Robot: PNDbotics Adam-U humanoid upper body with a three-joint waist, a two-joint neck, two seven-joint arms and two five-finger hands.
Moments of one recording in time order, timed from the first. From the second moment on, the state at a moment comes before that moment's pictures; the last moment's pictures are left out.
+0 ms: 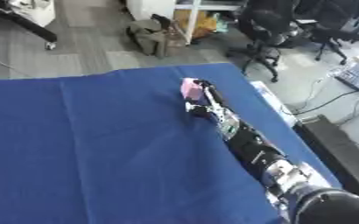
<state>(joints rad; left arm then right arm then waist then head) -0.76 0.27 -0.44 -1.98 0.42 0.09 -0.13 -0.34 -0.84 -0.21 -0.82 0.21 -0.29 -0.27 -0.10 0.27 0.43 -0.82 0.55</state>
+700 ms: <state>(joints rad) -0.75 0.28 -0.44 -1.98 0.42 0.09 -0.14 -0.33 -0.82 -0.22 -0.85 0.22 -0.32 -0.52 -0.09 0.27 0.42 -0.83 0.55</state>
